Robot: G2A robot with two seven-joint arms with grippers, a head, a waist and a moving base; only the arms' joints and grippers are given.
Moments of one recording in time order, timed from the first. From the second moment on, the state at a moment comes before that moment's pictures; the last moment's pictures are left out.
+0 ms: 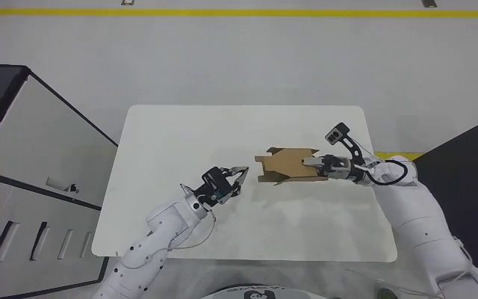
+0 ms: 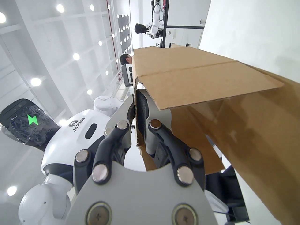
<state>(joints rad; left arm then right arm) 1.59 -1.15 -1.11 -1.78 1.66 -0.33 0.29 -1.17 -0.97 1.19 -1.18 0.83 -0.29 1.48</state>
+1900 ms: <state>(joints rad) 1.55 -1.15 -1.03 -1.77 1.70 -0.38 0.36 -1.10 -1.01 1.07 -1.15 0.89 -0.19 1.50</state>
